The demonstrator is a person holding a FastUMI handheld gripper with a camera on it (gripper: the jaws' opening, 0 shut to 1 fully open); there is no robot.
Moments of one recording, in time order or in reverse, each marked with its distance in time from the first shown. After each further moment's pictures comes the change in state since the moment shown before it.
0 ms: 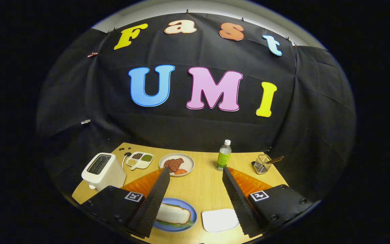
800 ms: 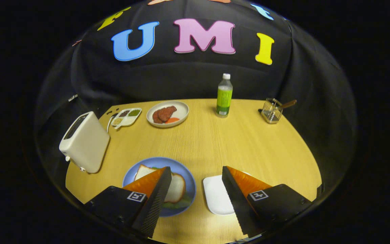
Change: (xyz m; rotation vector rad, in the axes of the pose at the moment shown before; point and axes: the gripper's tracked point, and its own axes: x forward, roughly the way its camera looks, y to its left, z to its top) arm 0.039 -0.028 -0.155 0.050 0.274 -0.028
